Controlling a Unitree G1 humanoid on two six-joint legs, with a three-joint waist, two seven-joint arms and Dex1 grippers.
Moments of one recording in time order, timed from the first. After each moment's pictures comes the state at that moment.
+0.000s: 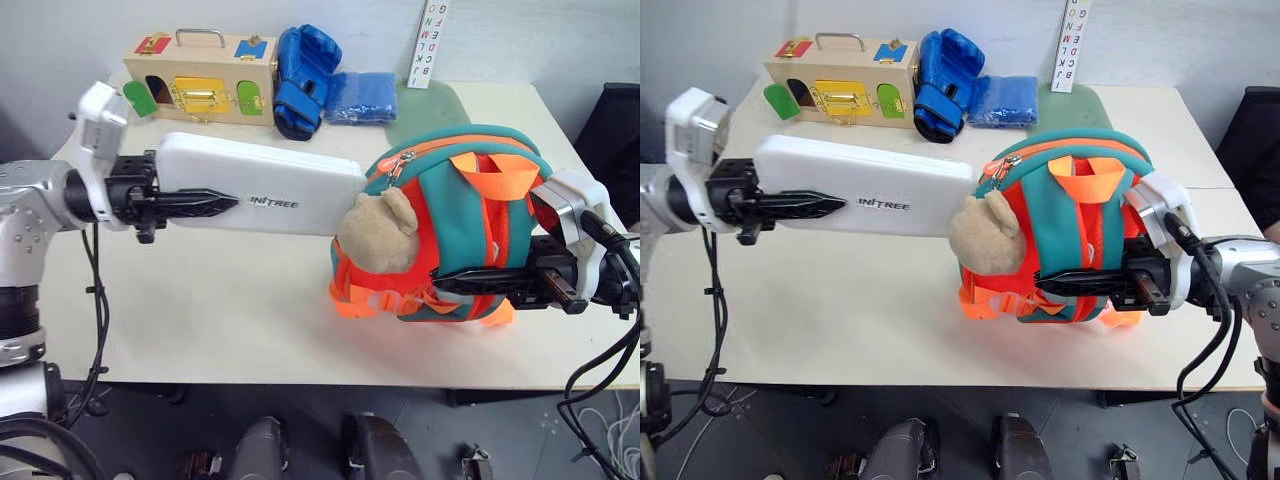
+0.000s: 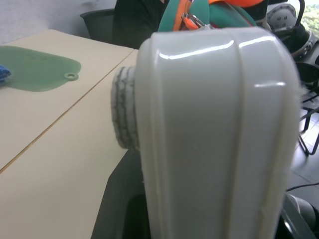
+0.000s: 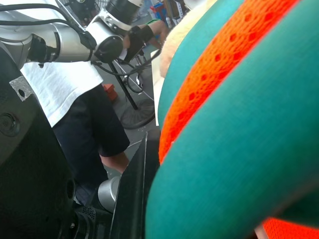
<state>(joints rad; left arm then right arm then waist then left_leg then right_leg) -0.80 0.89 0.12 0.07 -0.73 0.76 -1.27 -0.45 -0.97 -0.24 -0.31 1.07 0.96 1.27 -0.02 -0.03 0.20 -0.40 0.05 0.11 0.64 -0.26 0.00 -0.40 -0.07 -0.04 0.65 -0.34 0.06</state>
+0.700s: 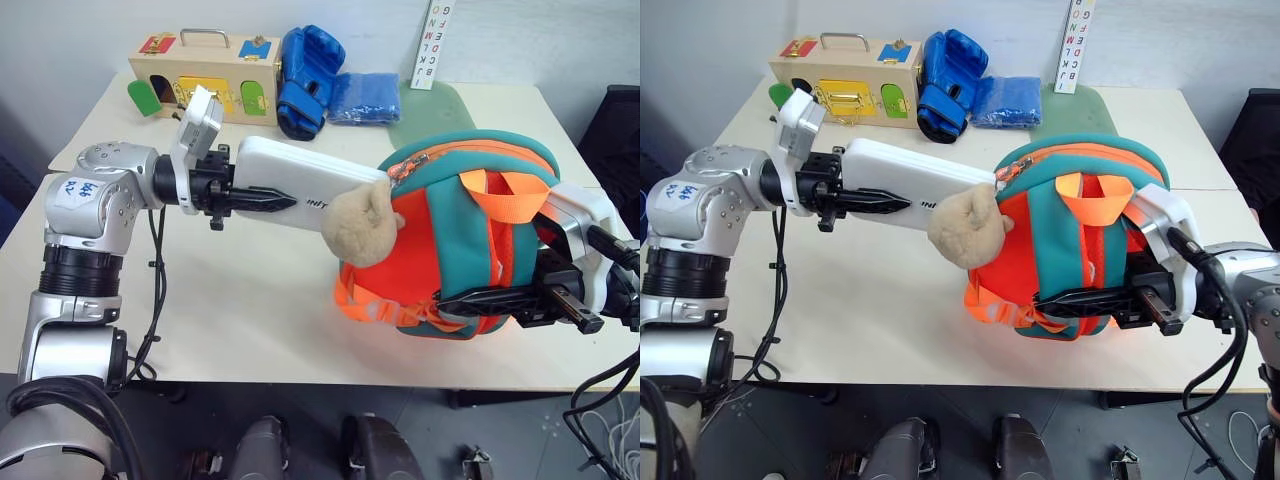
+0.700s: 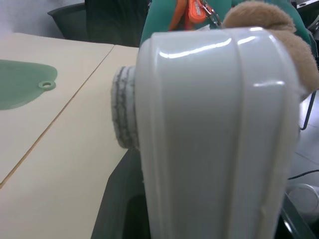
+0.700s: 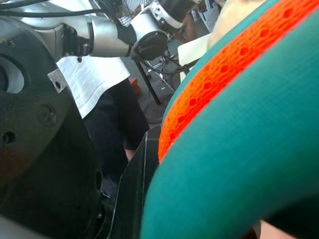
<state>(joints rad) -1.01 0.66 -0.05 0.25 -0.54 0.63 -1.32 -0.42 -0.99 -0.24 -0.35 1.11 0.98 1.33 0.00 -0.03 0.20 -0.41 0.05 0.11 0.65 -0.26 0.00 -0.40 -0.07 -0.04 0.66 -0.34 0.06</state>
